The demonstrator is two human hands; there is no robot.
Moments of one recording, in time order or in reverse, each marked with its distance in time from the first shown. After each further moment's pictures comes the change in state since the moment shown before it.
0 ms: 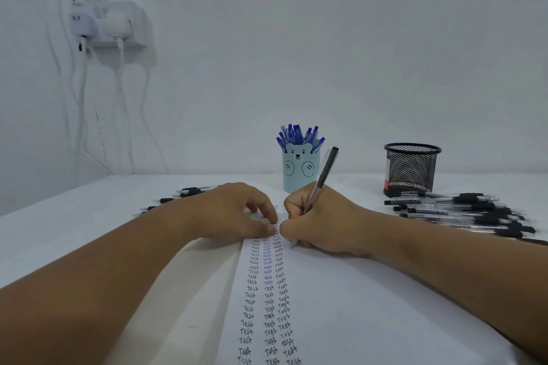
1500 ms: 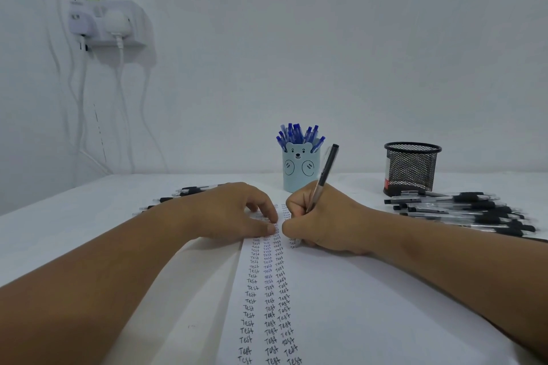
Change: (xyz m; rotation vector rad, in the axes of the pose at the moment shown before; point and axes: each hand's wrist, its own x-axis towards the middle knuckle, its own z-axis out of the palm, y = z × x) left_hand -0.002 0.003 -0.002 0.010 -0.020 -0.028; right_hand 0.002 0.005 -0.003 -0.047 0.004 -0.007
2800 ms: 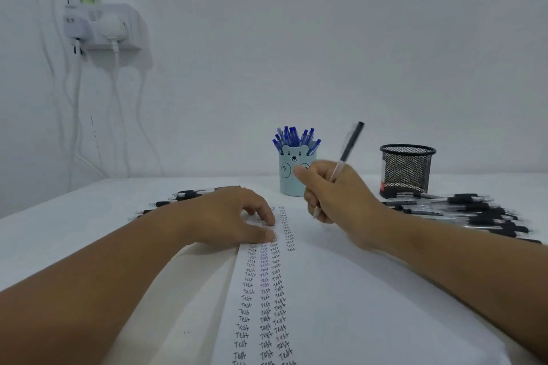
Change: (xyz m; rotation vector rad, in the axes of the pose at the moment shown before) left_hand 0.000 -0.003 0.001 -0.019 -0.011 0.026; right_hand 0.003 -0.001 -0.014 0.386 0.342 0.040
